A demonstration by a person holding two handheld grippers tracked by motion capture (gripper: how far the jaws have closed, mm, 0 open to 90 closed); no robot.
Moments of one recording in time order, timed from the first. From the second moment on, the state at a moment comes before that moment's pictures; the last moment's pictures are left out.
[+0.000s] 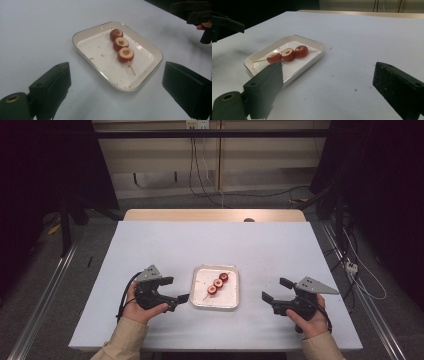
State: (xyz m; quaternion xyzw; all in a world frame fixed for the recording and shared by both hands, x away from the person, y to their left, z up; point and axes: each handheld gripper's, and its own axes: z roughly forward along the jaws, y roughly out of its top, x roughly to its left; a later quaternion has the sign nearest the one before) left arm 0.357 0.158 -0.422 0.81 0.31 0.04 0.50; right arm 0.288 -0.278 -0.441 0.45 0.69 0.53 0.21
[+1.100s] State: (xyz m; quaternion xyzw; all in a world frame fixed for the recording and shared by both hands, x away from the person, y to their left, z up) left arm 0.354 0.208 -0.435 0.80 0.34 0.07 0.48; right arm 0.285 -0.287 -0.444 0.46 0.69 0.52 0.21
